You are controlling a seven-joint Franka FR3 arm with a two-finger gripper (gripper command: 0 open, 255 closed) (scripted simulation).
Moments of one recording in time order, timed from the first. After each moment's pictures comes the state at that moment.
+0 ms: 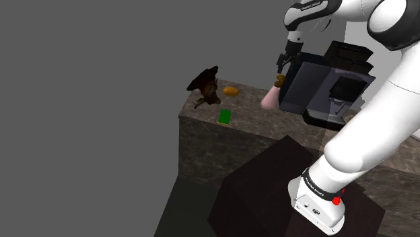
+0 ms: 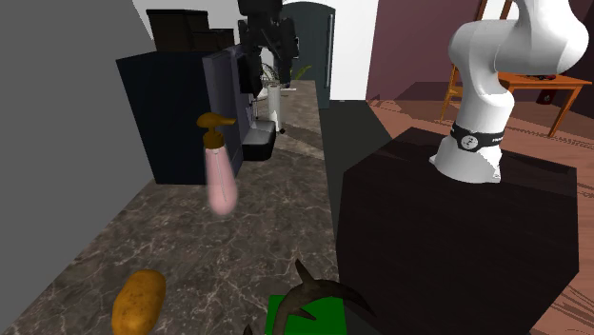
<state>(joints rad) -0.21 0.10 -0.38 -1.90 -0.01 1.89 -0.45</state>
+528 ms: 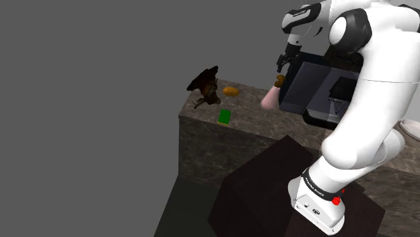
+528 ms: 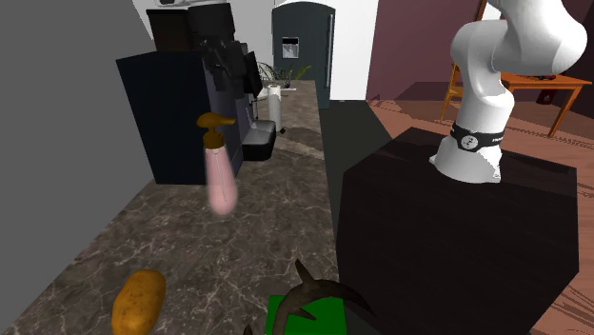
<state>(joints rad) -0.33 0.41 -0.40 -1.58 0.15 1.86 -0.58</state>
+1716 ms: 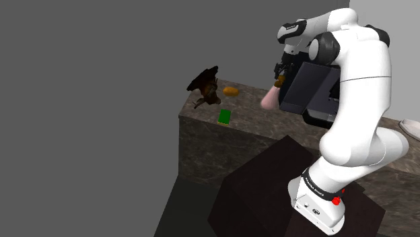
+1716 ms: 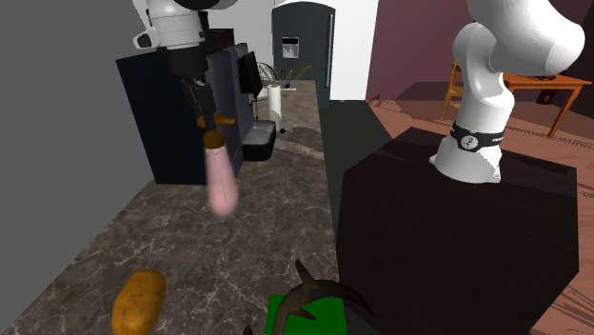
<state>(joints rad) -0.45 0.71 -0.37 -1.30 0.26 1.86 -0.62</state>
